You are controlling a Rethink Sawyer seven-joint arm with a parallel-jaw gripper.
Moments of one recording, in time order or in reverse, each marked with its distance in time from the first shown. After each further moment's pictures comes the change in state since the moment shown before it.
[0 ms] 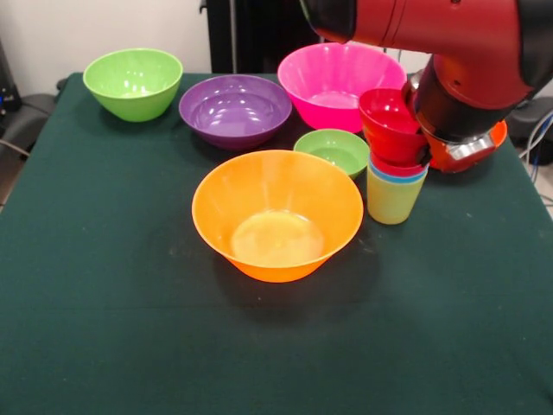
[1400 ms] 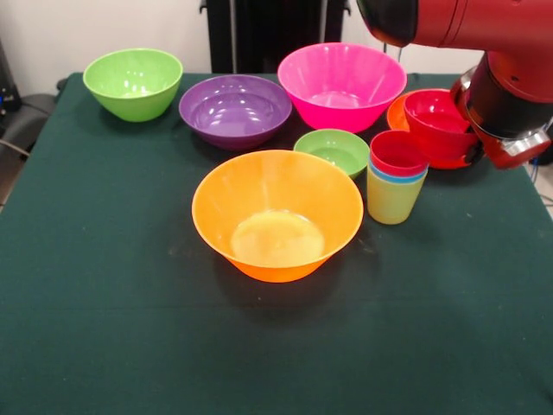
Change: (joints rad) arm 0.052 0.002 0.000 0.018 0.086 -0.027 0.000
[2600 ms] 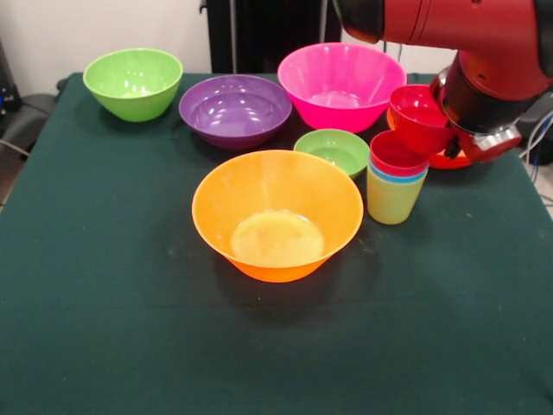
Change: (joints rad) arm -0.004 -0.039 0.000 0.126 -0.002 -0.070 0.000
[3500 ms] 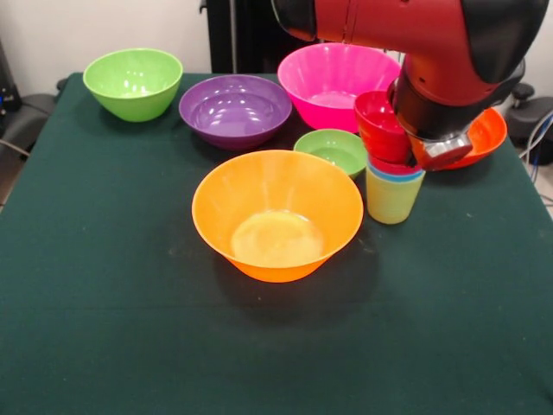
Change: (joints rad) arm -0.062 -0.009 0.000 0.023 -0.026 -0.044 0.000
